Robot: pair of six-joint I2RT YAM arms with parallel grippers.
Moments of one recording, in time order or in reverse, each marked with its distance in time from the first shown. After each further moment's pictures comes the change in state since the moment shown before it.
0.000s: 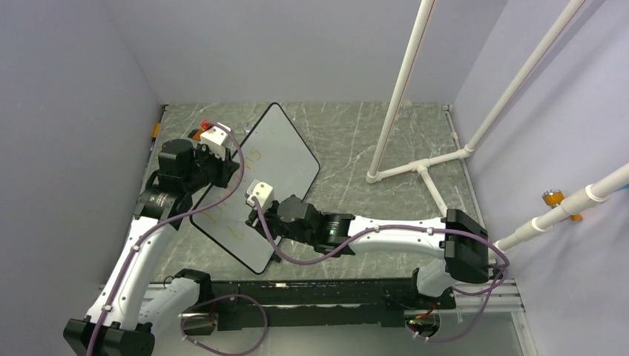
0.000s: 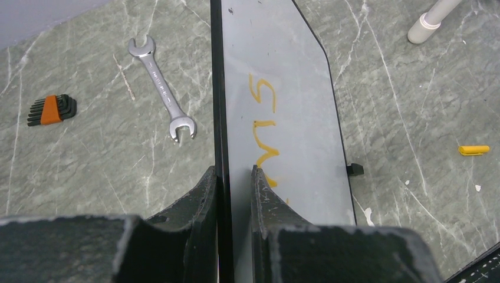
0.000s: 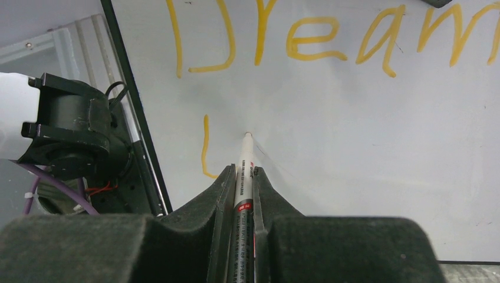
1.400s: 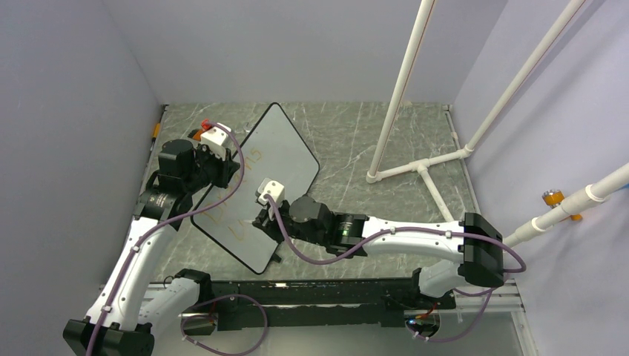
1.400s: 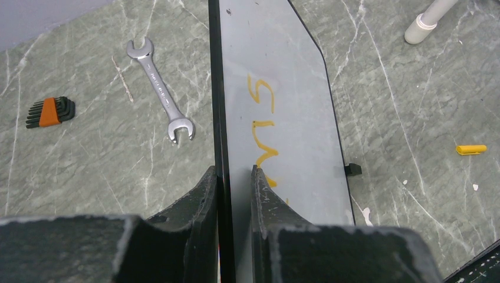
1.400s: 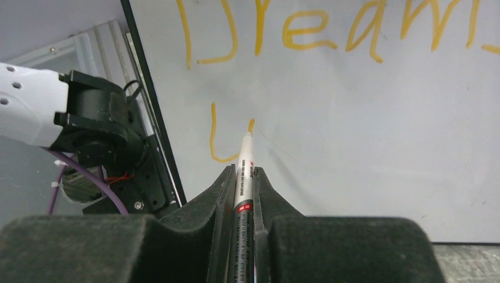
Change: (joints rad) left arm -0.004 0.002 0.000 0.000 0.000 0.000; right arm 0.000 -0.107 -0.063 -0.032 -0.012 0.039
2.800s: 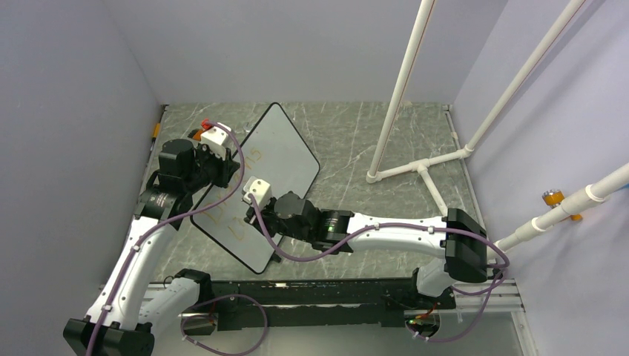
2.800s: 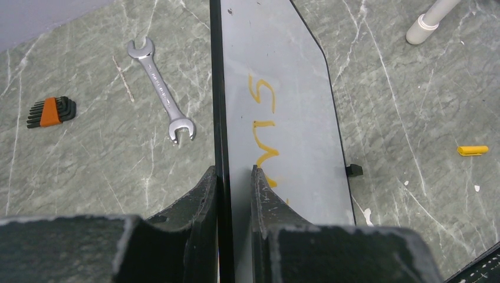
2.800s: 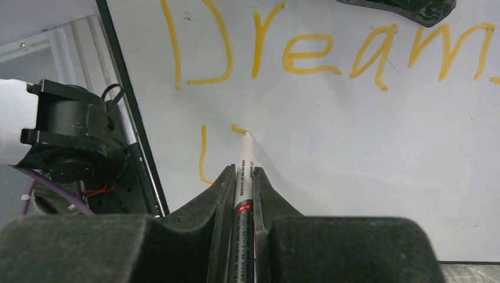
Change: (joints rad) left arm 0.000 0.000 0.000 0.003 -0.003 0.000; right arm -0.003 0.117 0.115 -0.016 0.018 -0.053
